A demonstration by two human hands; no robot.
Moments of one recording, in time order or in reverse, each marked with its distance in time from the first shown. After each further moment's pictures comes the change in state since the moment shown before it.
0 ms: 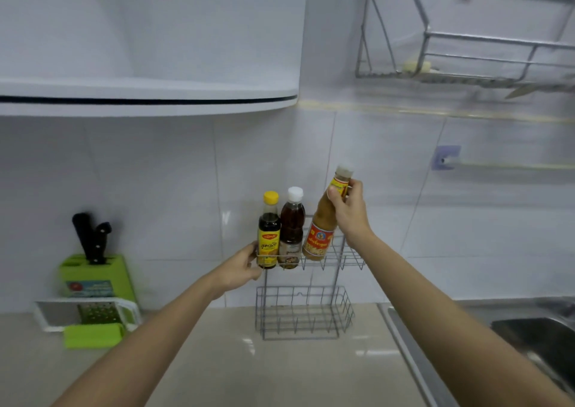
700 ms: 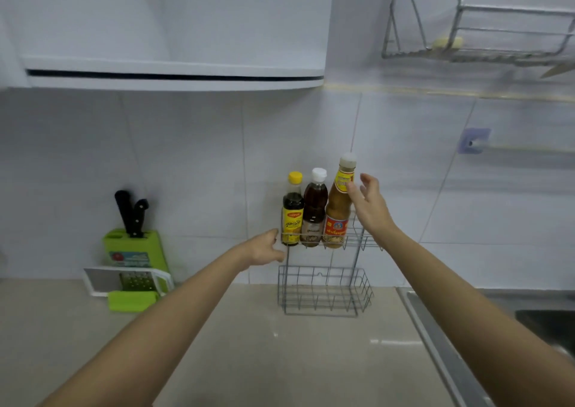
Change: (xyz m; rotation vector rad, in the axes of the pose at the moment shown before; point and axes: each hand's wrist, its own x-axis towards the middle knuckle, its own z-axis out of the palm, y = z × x) left_hand -0.014 0.007 0.000 0.229 -0.012 -0.151; right_hand -0.037 0.002 -0.004 -0.183 -0.163 0.041
